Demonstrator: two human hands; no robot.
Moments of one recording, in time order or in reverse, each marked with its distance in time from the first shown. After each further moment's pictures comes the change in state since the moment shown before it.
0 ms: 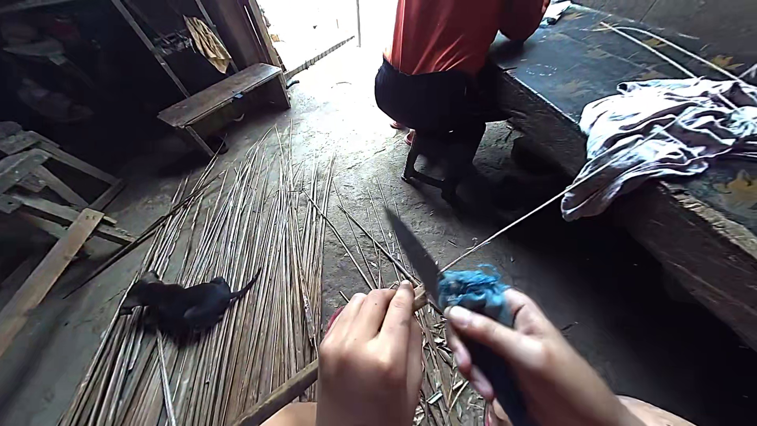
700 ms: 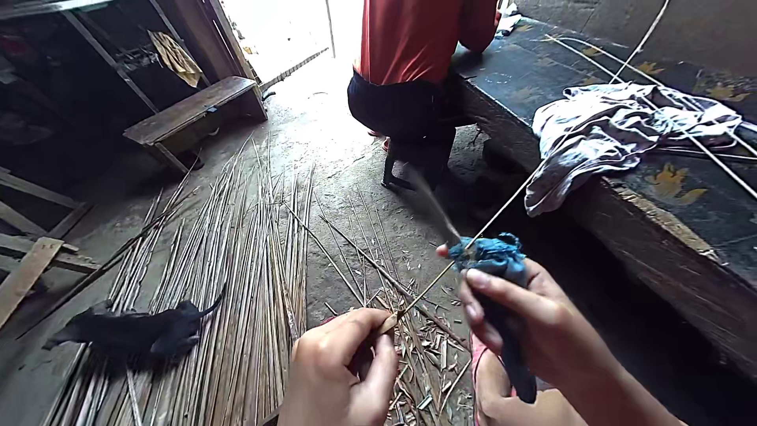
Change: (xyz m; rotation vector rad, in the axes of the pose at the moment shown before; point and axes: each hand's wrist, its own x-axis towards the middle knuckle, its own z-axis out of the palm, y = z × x) left_hand 0.006 -0.005 -0.016 -0.500 -0.302 -0.181; right_hand 0.005 -0.017 -0.034 0.037 0.109 -0.183
